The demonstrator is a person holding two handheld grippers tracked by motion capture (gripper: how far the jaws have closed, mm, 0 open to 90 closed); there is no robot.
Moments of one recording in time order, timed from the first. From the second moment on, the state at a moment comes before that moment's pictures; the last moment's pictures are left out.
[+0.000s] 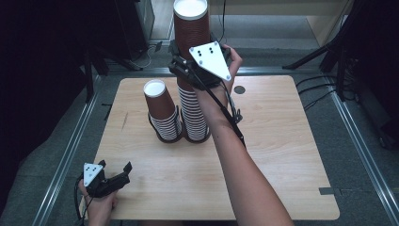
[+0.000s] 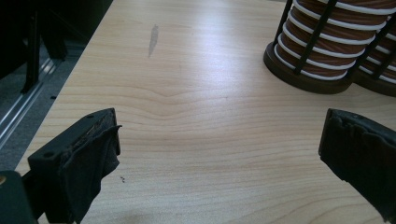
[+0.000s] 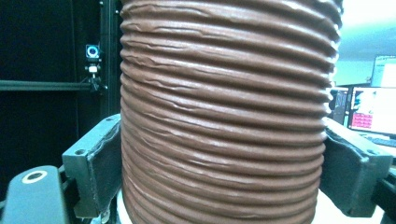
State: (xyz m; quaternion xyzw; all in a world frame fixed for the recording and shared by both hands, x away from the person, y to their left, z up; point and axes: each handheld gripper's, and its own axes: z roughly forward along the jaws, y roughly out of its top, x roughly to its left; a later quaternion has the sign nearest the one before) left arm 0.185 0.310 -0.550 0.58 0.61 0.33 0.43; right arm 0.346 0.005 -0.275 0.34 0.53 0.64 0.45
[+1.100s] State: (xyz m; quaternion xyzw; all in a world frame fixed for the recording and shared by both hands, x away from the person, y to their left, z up) left arm 0.185 0.309 -0.550 0.58 0.61 0.33 0.42; right arm 0.320 -0.056 -0.256 0.34 0.49 0.65 0.47
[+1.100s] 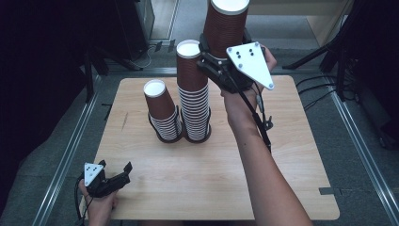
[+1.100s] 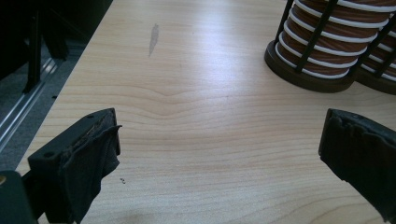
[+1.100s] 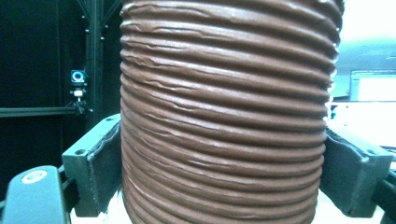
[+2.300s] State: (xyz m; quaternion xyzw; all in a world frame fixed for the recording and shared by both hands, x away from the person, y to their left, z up) left arm 0.185 0.308 -0.550 0.58 0.61 0.33 0.42; right arm 0.278 -0.136 -0.369 0.39 0.53 0.60 0.45
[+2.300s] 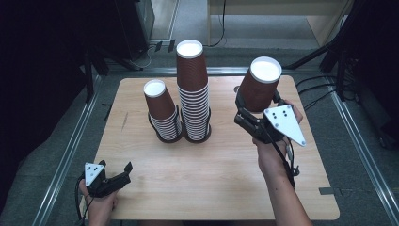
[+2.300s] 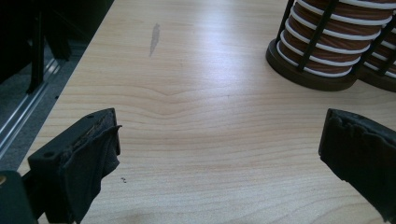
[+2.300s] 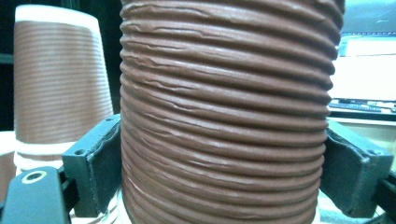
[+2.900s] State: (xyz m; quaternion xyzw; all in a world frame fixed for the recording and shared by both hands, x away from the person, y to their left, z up) left arm 0.185 0.300 -0.548 0.58 0.60 0.36 0.41; right arm 0.257 -0.162 -0.434 0.41 0.55 0.57 0.45
